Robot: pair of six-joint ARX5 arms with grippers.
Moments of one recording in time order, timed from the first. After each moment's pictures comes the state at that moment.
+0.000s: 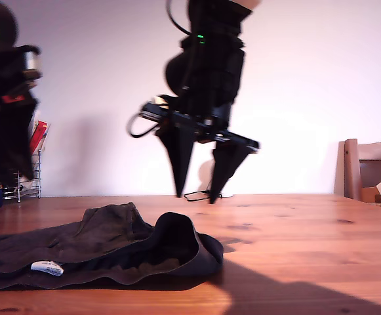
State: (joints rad) left arm -0.23 1.46 1.03 -0.80 0.33 0.13; right arm 0.61 2.24 2.02 -1.36 -0.25 0.09
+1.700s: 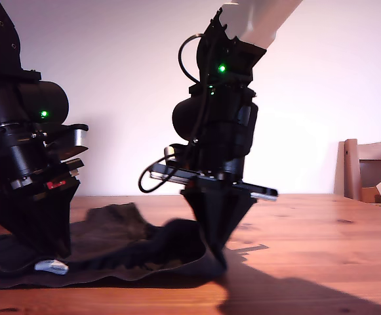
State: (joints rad) left arm -0.32 1.78 1.03 -0.59 0.30 0.19; right arm 0.62 2.22 1.71 -1.17 -0.17 0.14
